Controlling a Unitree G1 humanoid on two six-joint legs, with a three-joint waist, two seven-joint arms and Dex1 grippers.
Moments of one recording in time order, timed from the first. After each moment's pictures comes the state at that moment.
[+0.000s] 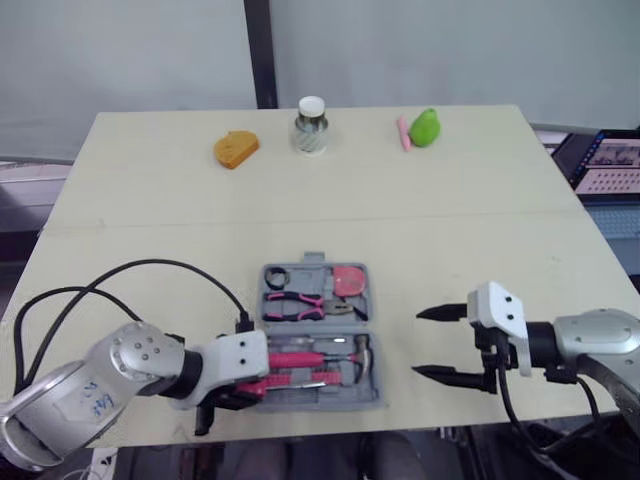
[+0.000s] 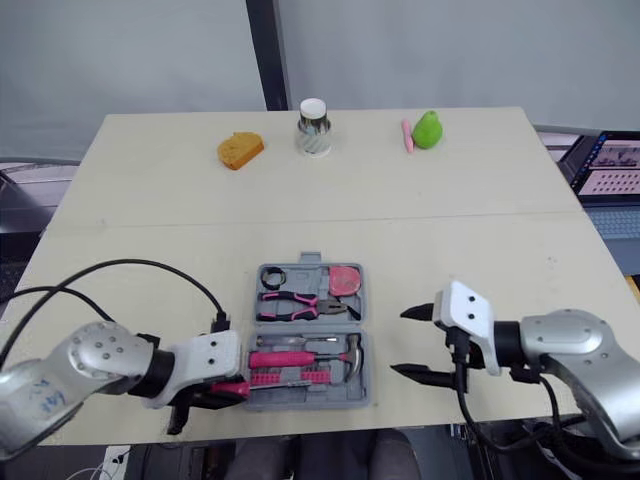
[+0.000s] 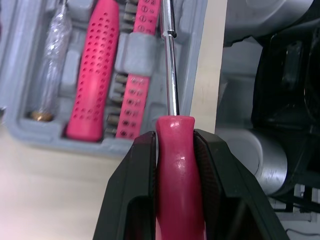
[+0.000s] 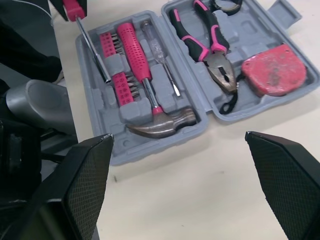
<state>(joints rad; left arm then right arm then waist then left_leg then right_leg) -0.19 1.10 -0.30 -0.89 -0.39 1.10 -0.81 0.03 -1.02 -0.14 -0.58 0.55 0.57 1.06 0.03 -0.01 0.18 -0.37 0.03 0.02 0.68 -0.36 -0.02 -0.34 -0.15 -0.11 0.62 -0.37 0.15</state>
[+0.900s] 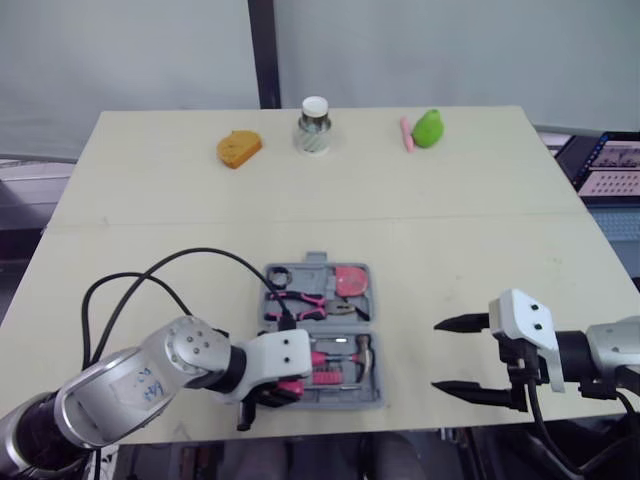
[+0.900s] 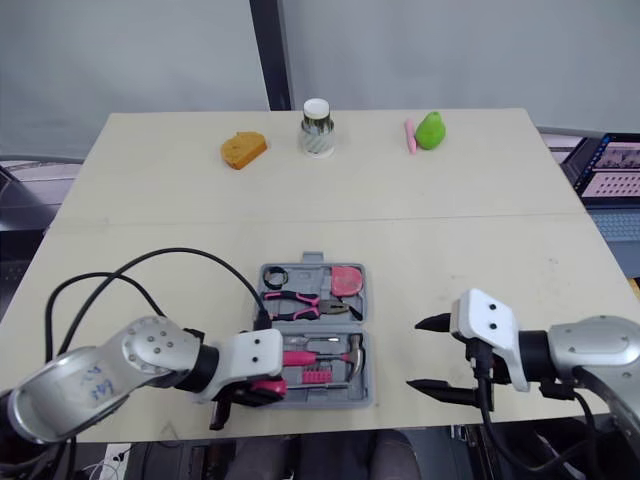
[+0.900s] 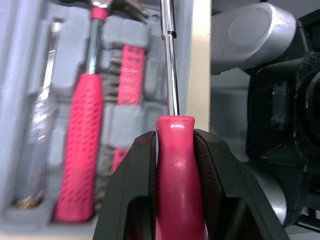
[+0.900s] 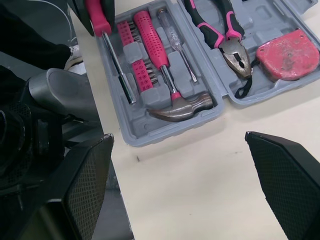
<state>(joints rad) -0.46 0.90 -0.52 -0.89 -0.43 1.29 -0.73 0.17 -1.09 -0.30 -0.68 0.64 0.66 1.09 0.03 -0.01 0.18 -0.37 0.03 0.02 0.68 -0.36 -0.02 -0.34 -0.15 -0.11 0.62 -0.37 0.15</state>
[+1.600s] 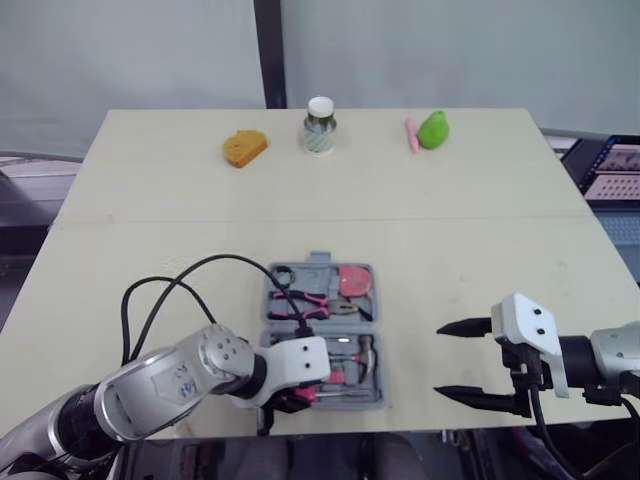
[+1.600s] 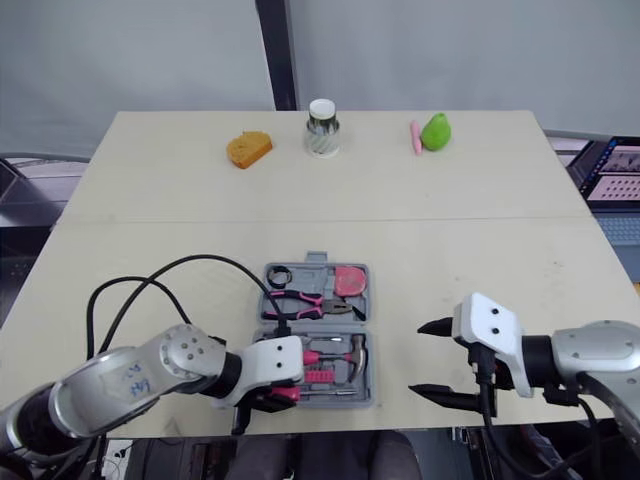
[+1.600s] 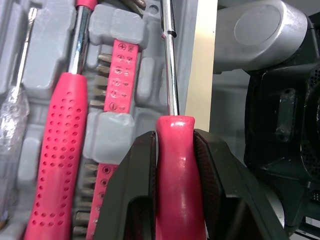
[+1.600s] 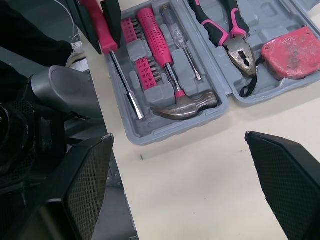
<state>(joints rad) -0.50 0.82 -0.64 -0.85 -0.42 1.35 -0.62 0.19 -1.09 -0.32 -0.71 0.64 0.68 1.09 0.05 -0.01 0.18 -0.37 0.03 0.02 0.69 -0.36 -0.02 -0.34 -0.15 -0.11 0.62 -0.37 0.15</state>
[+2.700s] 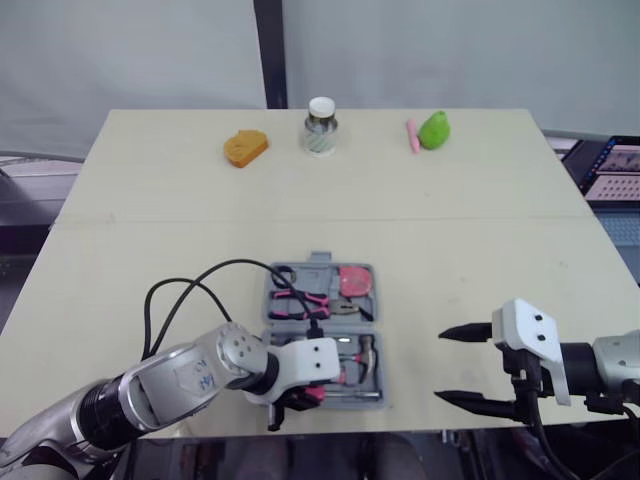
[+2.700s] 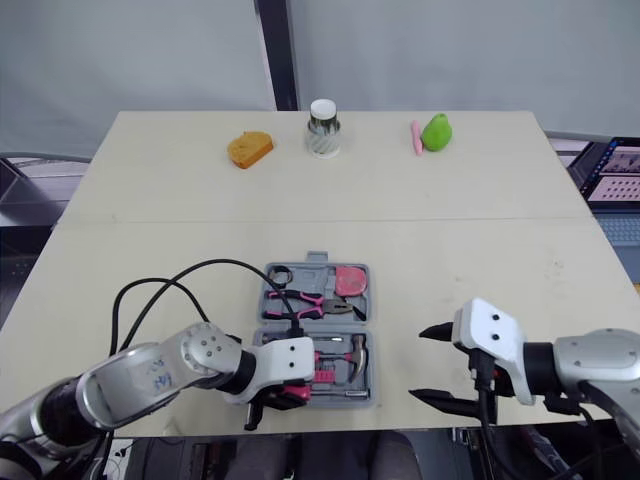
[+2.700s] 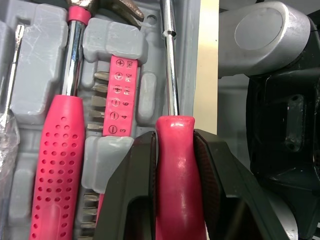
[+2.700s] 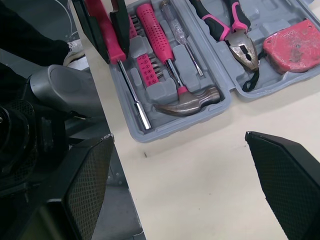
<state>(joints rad) -0.54 0.78 -0.72 -0.74 -0.38 1.26 -0.63 0.24 -1.08 -0.36 -0.75 0.65 0.70 1.05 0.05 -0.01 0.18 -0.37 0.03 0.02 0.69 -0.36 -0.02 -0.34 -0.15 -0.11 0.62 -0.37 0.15</state>
